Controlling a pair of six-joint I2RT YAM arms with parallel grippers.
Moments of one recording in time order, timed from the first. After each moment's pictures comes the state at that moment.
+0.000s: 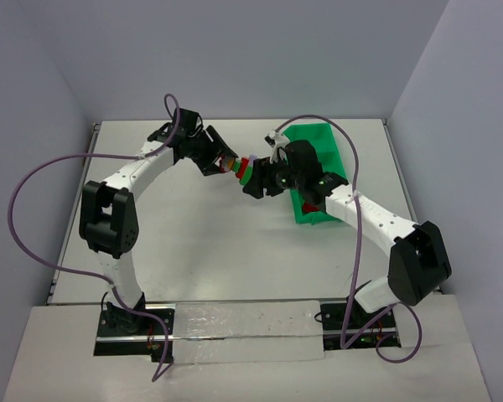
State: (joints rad) left arm -0.37 1.91 1.61 -0.54 0.37 -1.00; right arm 0.55 1.45 1.08 -0.13 -0.35 0.34
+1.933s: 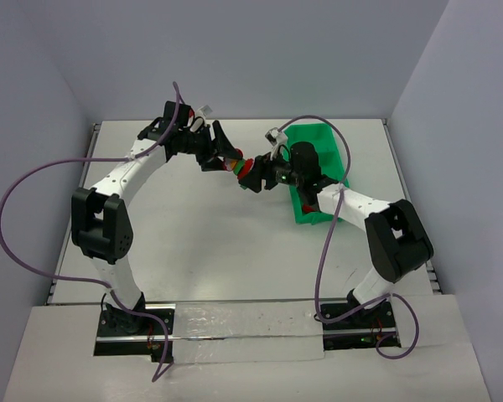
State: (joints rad) left arm -0.35 1.85 1.63 -0.56 0.69 -0.71; right arm 0.46 1.62 0.97 0.36 -0.54 0.30
